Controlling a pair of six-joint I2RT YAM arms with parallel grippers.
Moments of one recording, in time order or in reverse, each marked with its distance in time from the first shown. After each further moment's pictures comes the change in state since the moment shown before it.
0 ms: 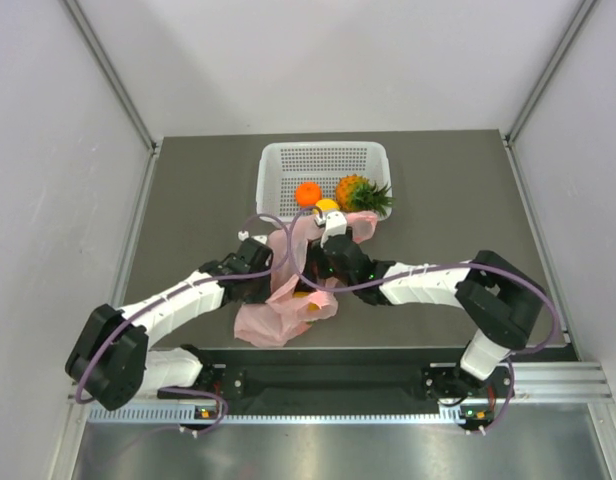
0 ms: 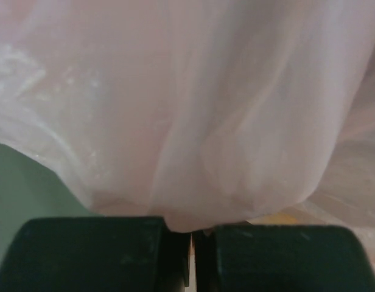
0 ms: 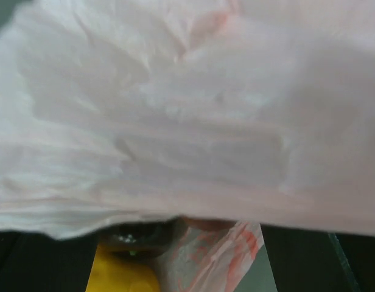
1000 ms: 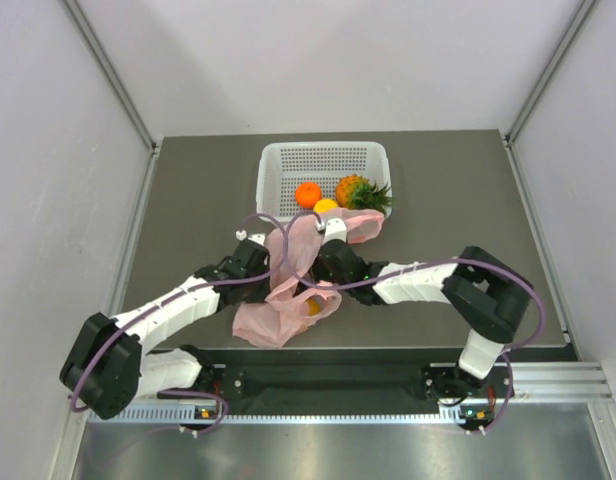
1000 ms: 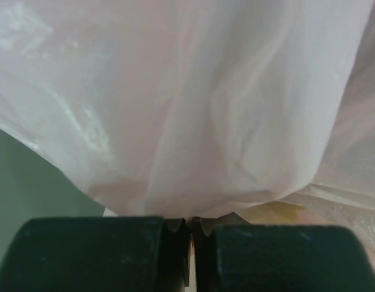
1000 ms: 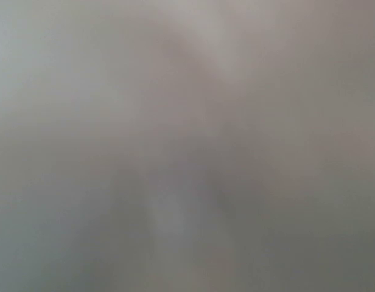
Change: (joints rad) left arm 0.000 -0.049 -0.035 0.061 -0.004 0.002; right arm 0.000 0.109 0.036 -0.069 0.053 0.047
